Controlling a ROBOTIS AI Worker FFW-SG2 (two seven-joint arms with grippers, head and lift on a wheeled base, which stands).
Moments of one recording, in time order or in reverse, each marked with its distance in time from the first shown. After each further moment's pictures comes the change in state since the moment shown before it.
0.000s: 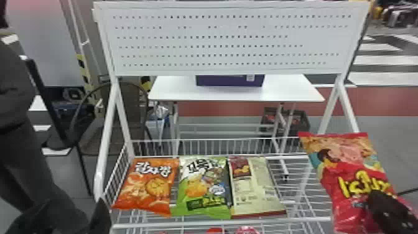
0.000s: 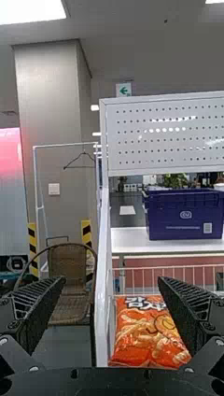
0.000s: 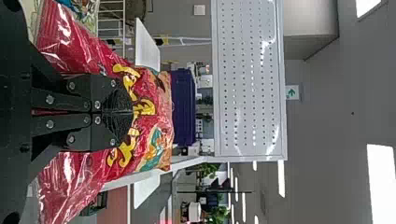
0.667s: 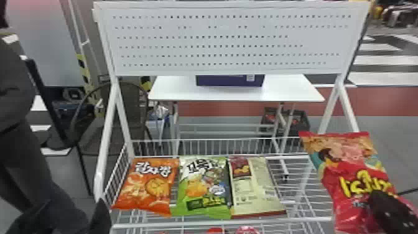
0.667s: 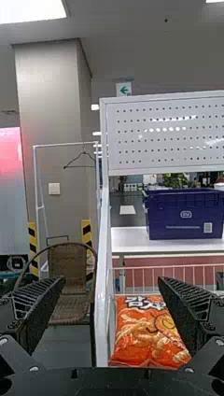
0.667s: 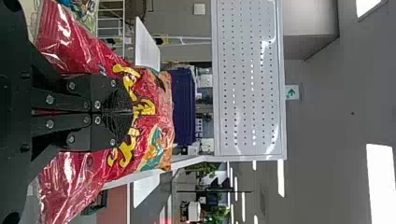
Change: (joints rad) left arm 0.000 -0.001 0.000 0.002 0.000 0.001 0.000; right arm 0.001 0.003 -0.004 -0.001 0.002 -0.001 0.000
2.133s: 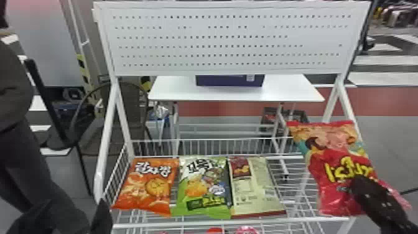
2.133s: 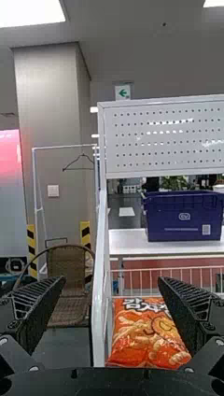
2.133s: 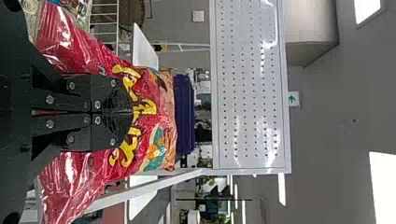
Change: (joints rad) left arm 0.012 -0.004 -0.008 -0.010 -0.015 -0.010 0.000; right arm -0.127 0.003 0.037 0.019 0.001 0.088 0.014
